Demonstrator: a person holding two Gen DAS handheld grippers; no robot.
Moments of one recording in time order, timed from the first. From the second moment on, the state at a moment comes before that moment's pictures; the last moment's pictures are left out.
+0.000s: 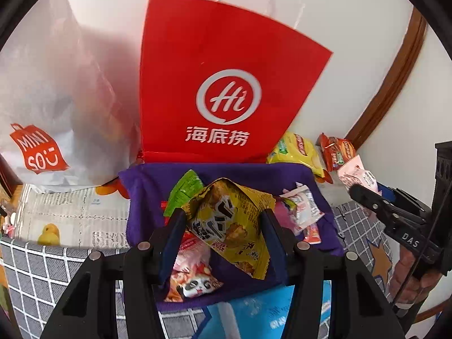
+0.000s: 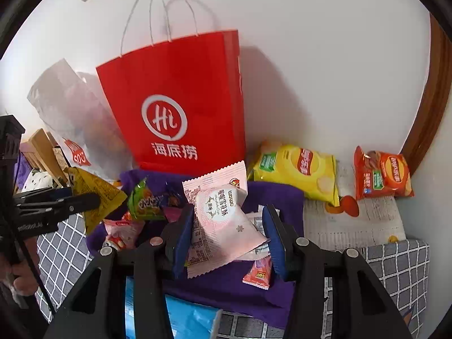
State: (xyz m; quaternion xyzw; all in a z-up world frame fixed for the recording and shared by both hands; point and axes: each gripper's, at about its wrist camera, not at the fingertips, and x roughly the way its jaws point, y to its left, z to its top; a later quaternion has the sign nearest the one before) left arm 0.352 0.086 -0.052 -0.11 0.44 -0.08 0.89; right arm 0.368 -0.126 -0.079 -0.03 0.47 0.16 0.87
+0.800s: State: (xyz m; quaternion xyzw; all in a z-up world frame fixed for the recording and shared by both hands) left arm 0.372 0.097 -0.095 -0.13 0.48 -0.09 0.86; right arm 0.386 -0.118 -0.144 -0.04 0.55 0.18 0.82
